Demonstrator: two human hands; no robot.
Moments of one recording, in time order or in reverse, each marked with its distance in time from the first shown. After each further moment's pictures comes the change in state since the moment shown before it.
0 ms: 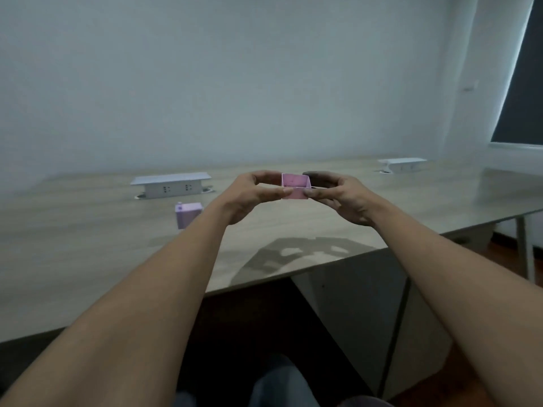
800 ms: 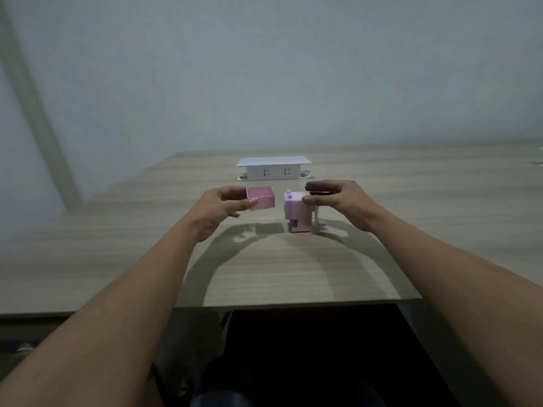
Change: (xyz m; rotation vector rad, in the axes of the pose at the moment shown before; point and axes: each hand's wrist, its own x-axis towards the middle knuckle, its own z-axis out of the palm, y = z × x) left_hand -0.135 -0.068 -0.227 0.186 0.505 -0.256; right_hand 0.135 0.091 0.183 -0.295 -0.212 -0.022
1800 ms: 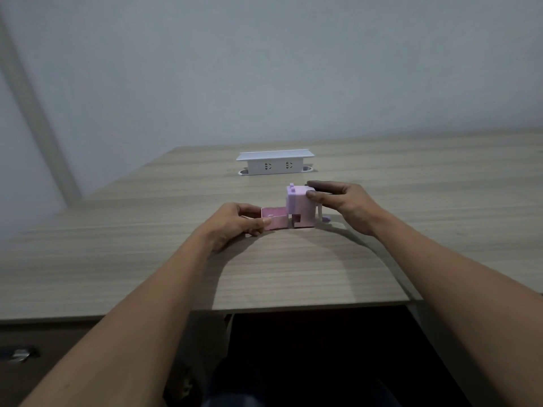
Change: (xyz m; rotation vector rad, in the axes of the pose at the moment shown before) left_hand 0.001 -0.027 0.027 -0.001 -0.112 -0.183; right_hand 0.007 0.030 0.010 0.172 0.032 -0.010
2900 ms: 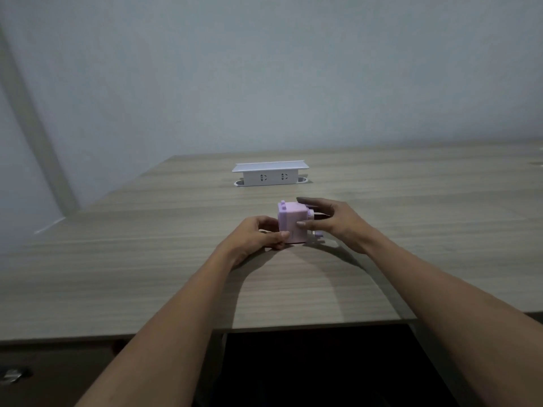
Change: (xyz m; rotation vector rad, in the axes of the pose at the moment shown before) left_hand 0.009 0.011 0.045 -0.063 -0.074 0.065; right_hand -0.002 0.001 0.001 -0.095 -0.075 -0.014
